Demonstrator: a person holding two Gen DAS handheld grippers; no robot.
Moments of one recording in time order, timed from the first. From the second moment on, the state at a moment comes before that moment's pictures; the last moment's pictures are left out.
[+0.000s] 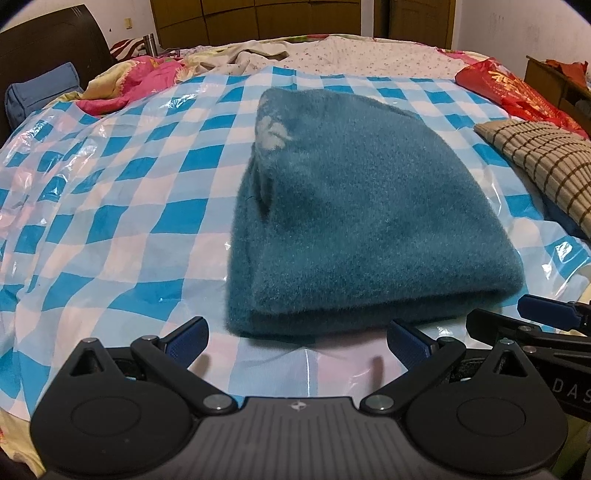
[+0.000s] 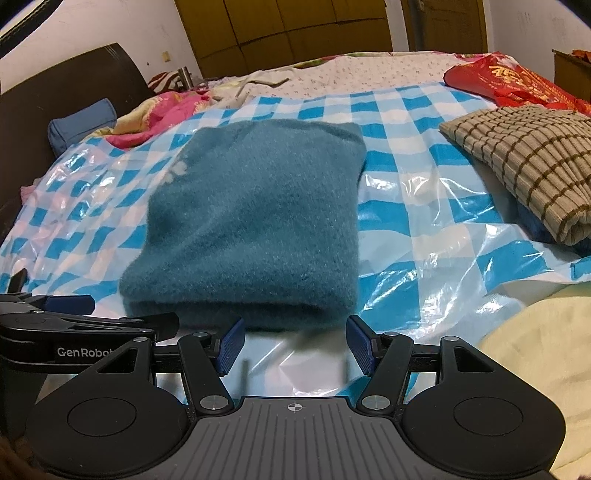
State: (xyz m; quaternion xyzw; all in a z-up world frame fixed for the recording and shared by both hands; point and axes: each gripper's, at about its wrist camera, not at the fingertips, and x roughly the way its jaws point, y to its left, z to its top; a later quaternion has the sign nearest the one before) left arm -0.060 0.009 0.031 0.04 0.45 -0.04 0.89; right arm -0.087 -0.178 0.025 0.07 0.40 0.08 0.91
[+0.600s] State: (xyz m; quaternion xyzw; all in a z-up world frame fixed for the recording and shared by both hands) left arm -0.063 0.008 0.031 0.05 0.44 -0.03 0.90; right arm -0.088 -0.177 0.025 0.07 0.40 0.07 0.91
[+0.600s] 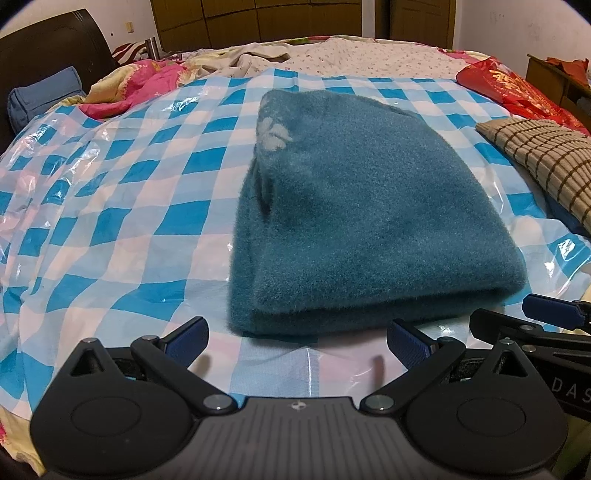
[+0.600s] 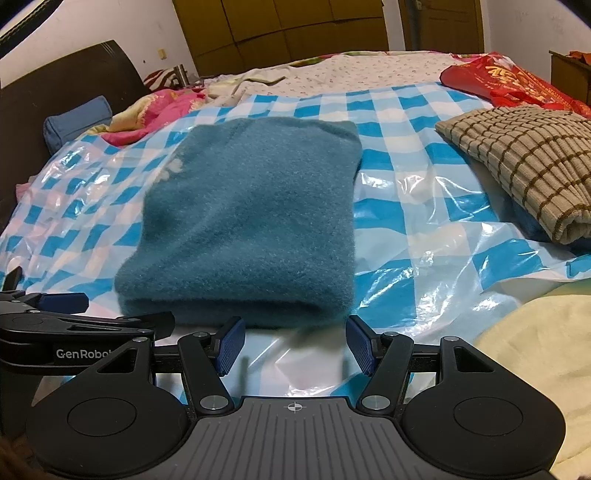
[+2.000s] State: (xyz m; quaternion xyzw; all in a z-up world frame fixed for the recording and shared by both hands) left arm -0.066 0.005 0.032 0.06 0.44 -0.03 0.90; right arm -0.091 -0.174 0.024 0.06 0.40 0.07 0.91
